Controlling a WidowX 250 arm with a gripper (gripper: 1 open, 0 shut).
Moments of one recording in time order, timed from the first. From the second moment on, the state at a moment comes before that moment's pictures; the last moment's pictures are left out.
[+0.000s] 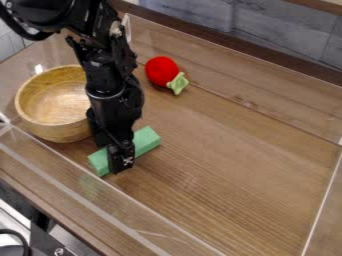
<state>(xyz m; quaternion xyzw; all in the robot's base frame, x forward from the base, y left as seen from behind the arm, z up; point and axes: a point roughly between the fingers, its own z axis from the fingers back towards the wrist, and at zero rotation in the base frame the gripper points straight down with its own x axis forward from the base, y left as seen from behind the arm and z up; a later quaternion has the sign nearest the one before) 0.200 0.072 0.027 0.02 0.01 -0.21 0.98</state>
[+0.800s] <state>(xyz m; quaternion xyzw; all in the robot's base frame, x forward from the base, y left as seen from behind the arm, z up) 0.205 0.076 0.016 0.02 0.01 -0.19 0.98</state>
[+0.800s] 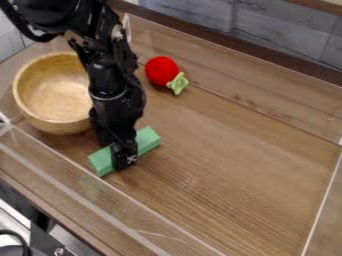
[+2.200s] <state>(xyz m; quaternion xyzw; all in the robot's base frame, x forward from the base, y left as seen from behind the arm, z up) 0.199 0.085 0.031 -0.01 0.01 -0.17 0.98</state>
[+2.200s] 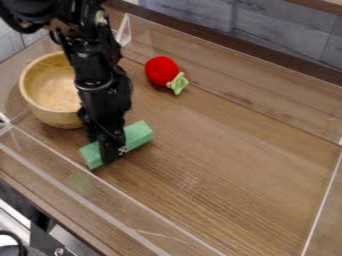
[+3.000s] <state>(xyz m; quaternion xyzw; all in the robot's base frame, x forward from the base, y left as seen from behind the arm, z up) 0.200 0.121 0.076 -0.01 -0.02 -0.17 0.98</state>
